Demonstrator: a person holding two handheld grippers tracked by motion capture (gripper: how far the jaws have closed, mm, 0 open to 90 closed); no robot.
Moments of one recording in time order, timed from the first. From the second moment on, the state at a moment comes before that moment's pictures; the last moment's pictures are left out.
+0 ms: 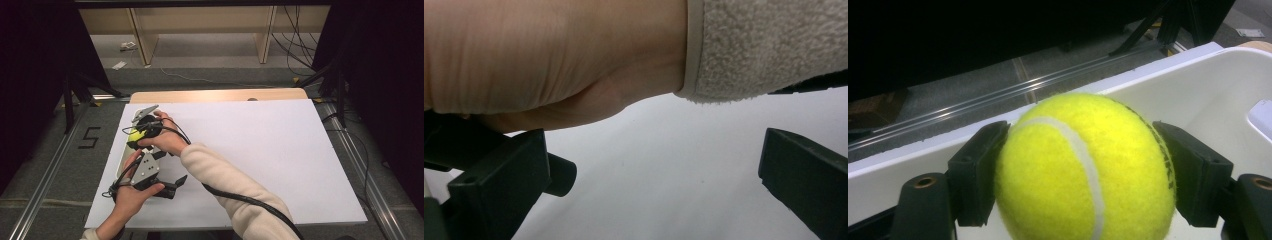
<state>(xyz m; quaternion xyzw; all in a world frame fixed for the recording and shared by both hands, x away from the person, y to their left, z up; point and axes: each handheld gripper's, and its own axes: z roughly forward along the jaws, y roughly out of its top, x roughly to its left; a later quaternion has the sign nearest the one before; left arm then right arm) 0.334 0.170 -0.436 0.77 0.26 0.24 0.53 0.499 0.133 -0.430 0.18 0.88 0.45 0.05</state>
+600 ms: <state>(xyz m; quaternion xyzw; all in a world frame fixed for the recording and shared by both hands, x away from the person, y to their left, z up) 0.334 0.171 -0.435 0.77 0.26 0.24 0.53 0.500 0.134 -0.433 0.18 0.88 0.44 0.05</state>
